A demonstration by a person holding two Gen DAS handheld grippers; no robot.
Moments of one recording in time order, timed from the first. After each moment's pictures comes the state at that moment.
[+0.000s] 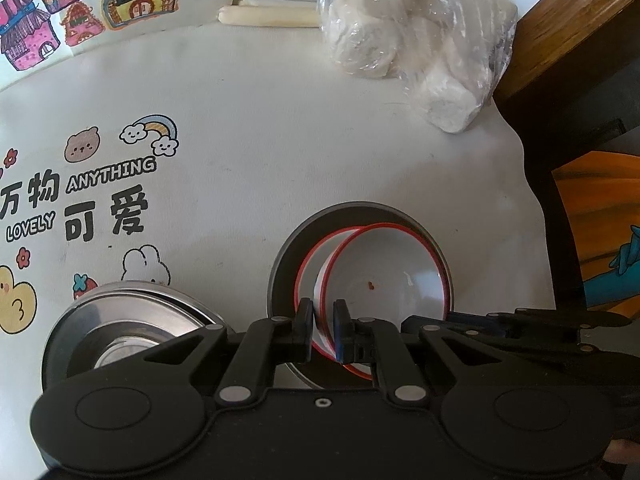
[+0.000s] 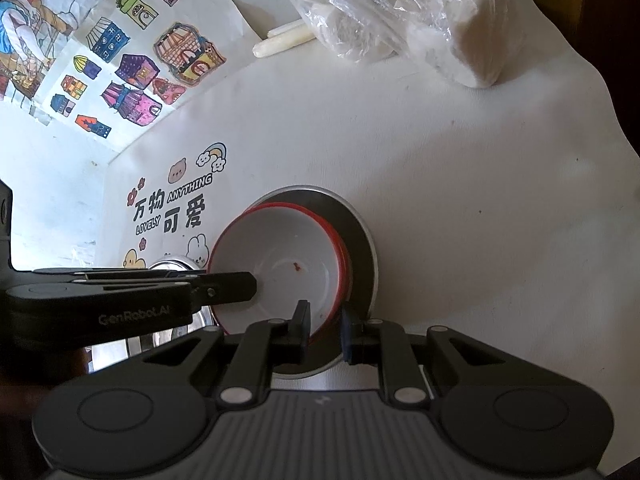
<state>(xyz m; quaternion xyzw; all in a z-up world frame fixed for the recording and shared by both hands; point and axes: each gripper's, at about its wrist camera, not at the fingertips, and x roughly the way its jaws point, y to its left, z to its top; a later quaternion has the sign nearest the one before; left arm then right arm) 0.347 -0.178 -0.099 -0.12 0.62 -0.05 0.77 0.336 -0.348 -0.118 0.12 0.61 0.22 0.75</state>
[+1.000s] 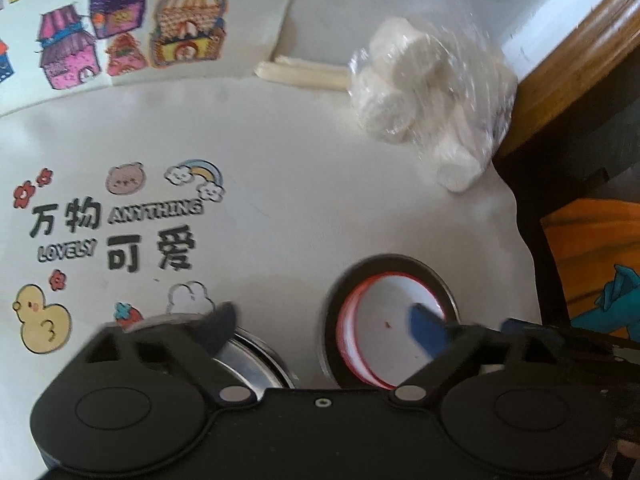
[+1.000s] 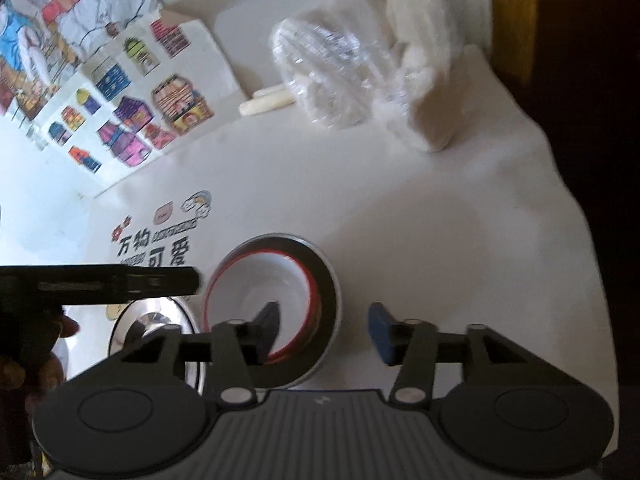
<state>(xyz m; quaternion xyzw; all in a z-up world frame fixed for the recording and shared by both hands) 0.335 -0.128 -0.071 -0.15 0.55 -0.05 0.82 0.314 -0.369 -0.081 0.09 0.54 0.17 0.82</state>
